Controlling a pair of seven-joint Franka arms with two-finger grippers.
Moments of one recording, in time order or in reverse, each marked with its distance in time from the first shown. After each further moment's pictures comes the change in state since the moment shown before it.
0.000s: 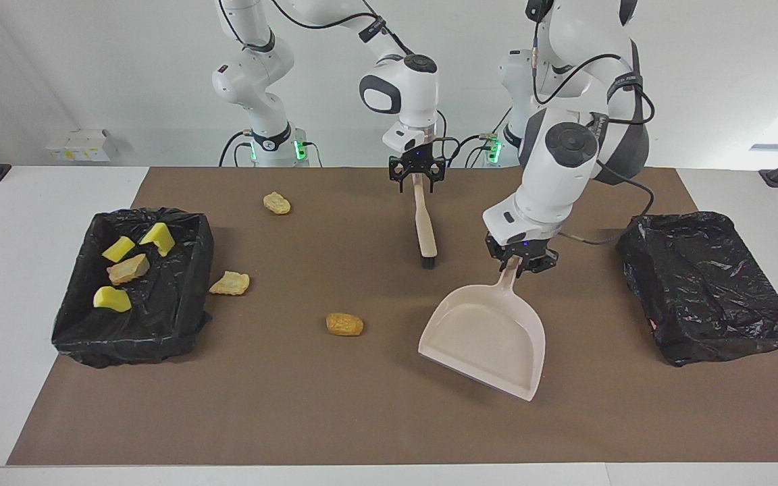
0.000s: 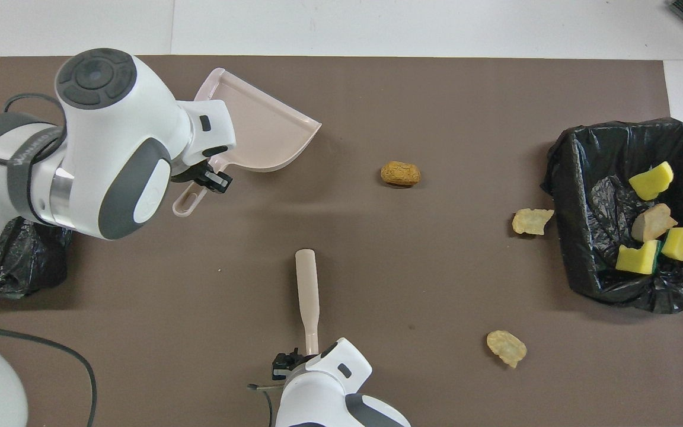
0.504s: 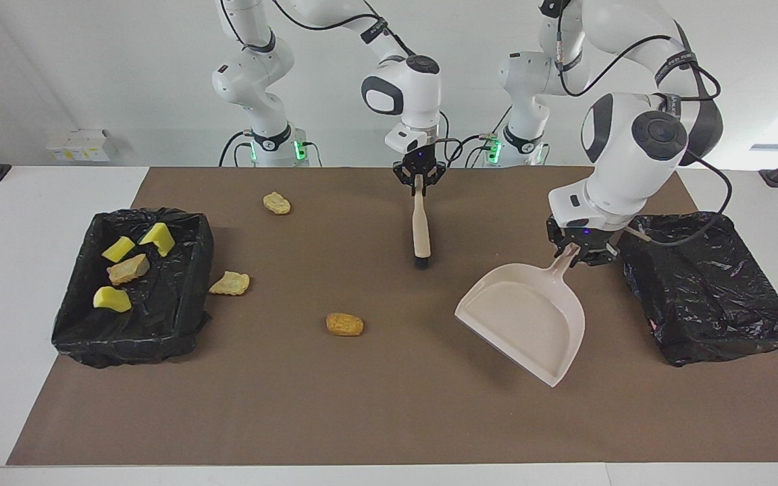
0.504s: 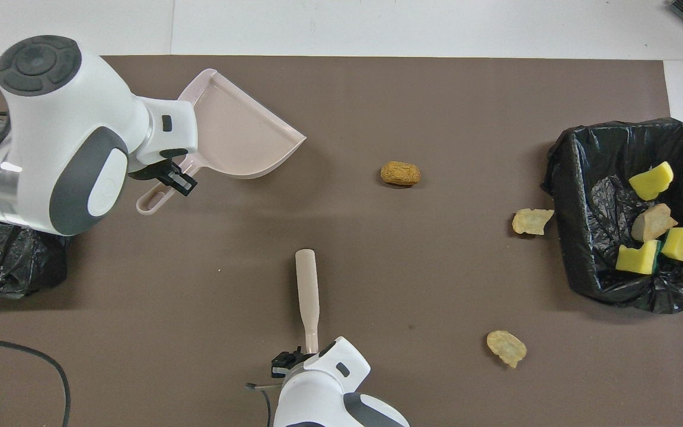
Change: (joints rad) left arm 0.142 -0.041 0.002 -0.008 0.039 -0.090 0.375; right arm 0.000 0.009 -0.001 0.015 -0.001 0.000 0.000
